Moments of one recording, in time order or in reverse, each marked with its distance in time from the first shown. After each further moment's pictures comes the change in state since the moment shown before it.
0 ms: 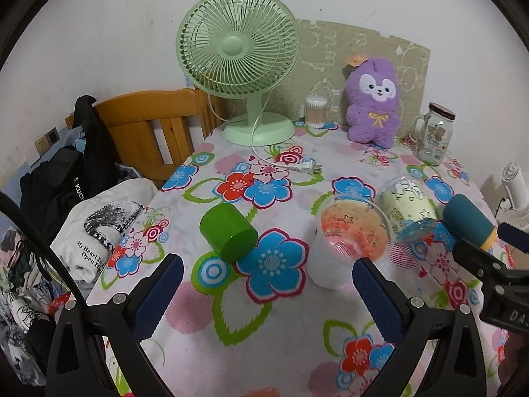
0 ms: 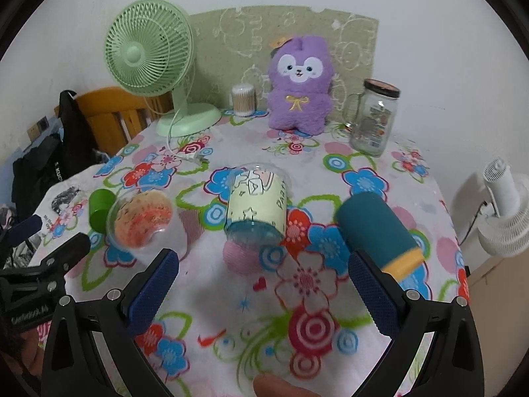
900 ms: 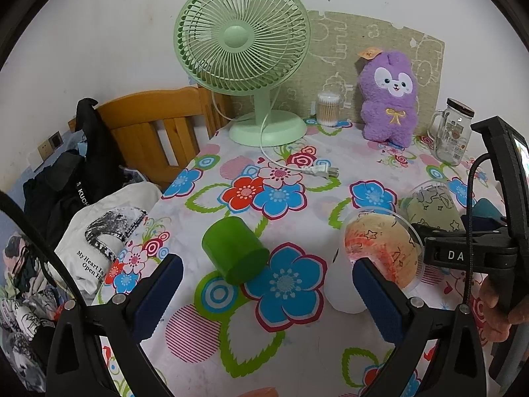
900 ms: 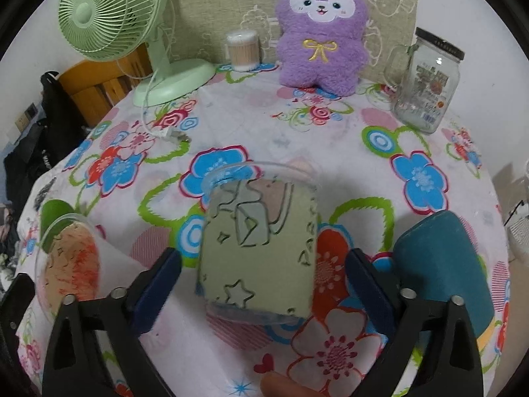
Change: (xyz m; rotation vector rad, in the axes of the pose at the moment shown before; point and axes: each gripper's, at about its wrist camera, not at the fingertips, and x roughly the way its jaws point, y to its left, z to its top) left arm 0.030 0.002 0.013 0.016 0.004 0.043; right arm 0.115 -0.006 0.035 0.019 0.197 0.066
